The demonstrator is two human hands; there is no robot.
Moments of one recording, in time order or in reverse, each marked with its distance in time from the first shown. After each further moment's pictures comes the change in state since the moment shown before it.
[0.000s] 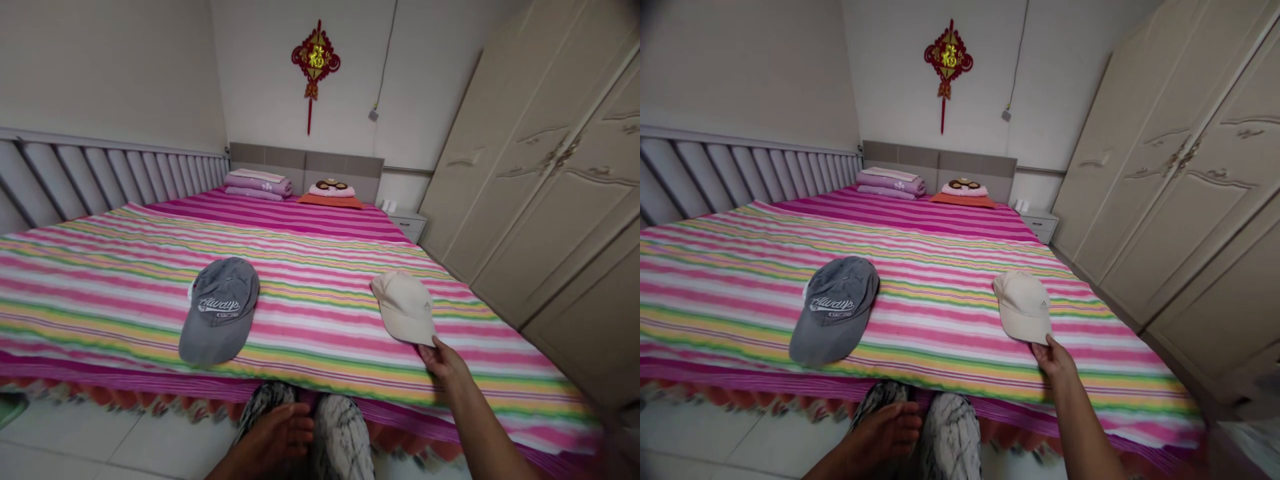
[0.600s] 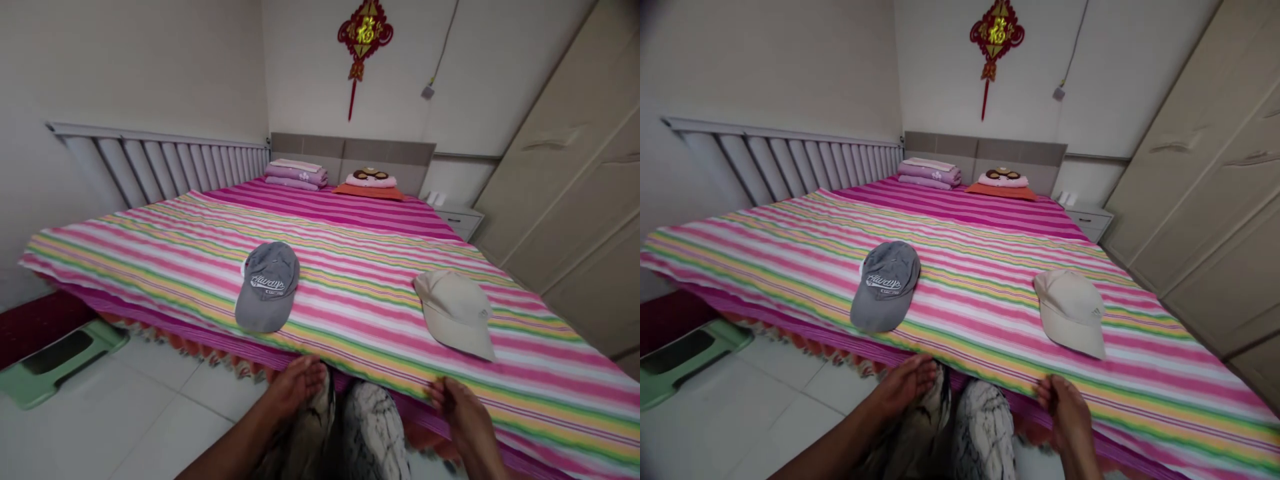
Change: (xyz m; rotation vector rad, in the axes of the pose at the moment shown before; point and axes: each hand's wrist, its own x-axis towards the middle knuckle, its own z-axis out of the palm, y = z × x) left_hand -0.019 0.030 -0.007 -0.177 0.179 0.283; right_hand -0.095 0.092 -0.009 -0.171 -0.077 -0.038
